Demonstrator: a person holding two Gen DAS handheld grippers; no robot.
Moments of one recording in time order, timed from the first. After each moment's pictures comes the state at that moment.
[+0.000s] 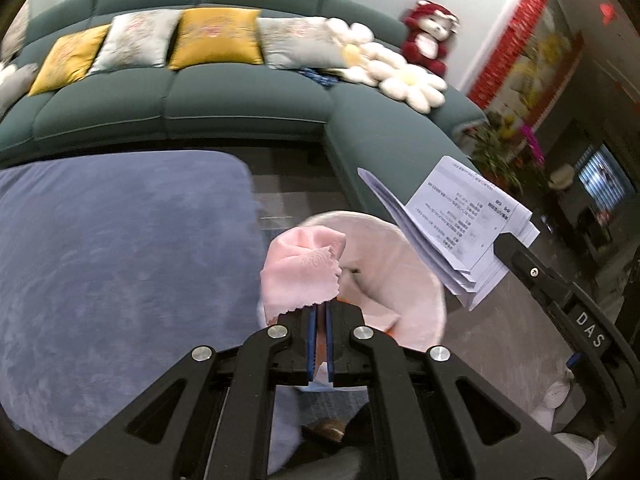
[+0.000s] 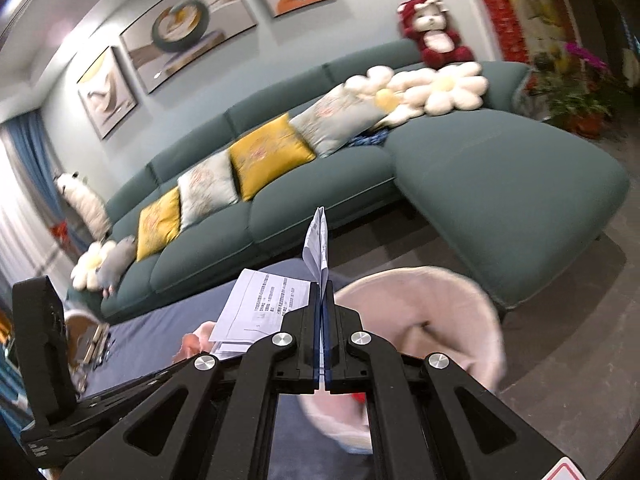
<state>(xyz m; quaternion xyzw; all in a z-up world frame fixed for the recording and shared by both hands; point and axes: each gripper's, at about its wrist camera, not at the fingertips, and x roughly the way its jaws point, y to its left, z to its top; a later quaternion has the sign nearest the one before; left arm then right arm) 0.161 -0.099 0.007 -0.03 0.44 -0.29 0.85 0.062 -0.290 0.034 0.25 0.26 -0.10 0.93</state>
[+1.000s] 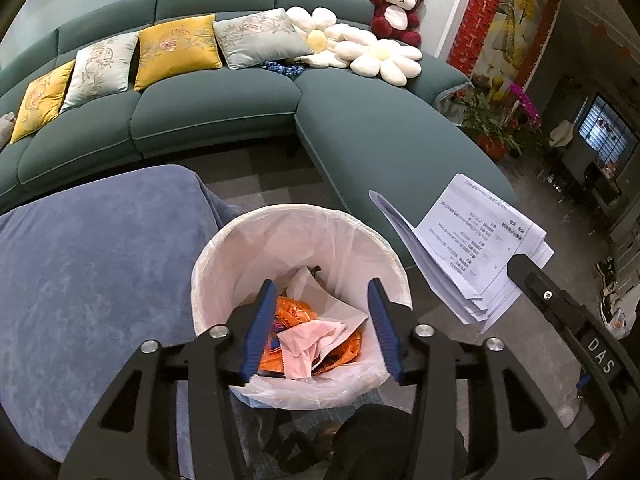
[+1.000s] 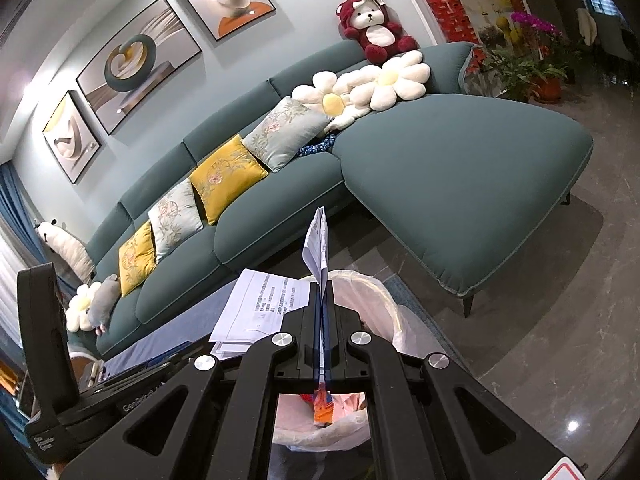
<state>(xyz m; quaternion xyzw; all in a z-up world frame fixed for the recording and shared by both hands) 0.140 -0.202 0.000 0.05 0.44 -0.30 0.85 0.010 -0.375 0.004 0.31 0.25 -0.15 0.91</state>
